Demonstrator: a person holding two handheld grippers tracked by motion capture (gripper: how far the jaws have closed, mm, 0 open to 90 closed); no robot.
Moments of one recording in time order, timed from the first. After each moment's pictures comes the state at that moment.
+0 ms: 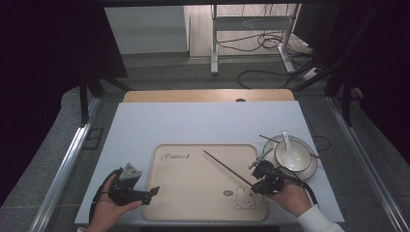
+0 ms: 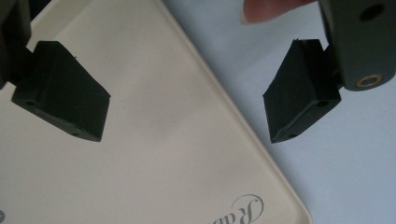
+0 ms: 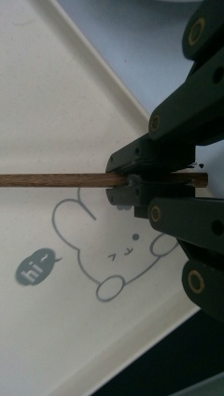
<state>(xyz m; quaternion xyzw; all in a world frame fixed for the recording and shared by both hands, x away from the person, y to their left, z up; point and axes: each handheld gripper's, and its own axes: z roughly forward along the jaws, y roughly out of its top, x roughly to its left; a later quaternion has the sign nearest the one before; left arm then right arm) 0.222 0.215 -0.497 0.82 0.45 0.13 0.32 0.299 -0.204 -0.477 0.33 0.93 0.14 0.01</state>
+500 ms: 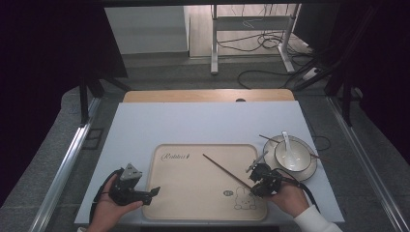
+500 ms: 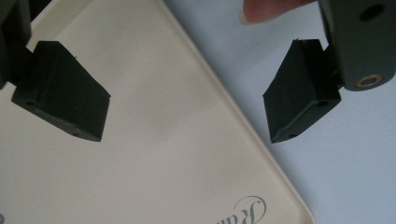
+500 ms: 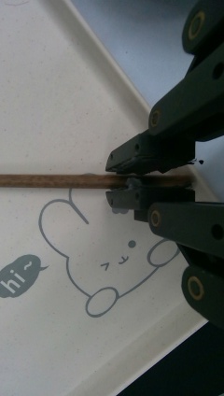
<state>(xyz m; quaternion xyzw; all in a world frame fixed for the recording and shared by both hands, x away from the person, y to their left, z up) 0.222 0.214 -0.498 0.82 0.45 0.13 0.32 0.297 -0.199 -0.486 0.31 0.94 0.12 0.02</state>
